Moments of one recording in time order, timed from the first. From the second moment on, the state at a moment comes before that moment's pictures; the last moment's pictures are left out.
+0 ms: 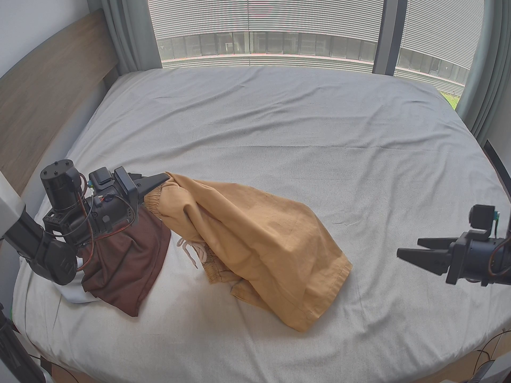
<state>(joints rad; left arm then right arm) -0.10 1.91 -0.66 -1.24 -0.60 -1.06 0.31 1.23 -0.45 -0.40 0.37 0.27</state>
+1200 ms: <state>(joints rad) -0.11 1.92 -0.66 -1.25 -0.61 -1.06 0.43 2.01 -0.28 -1.13 0.41 0.39</state>
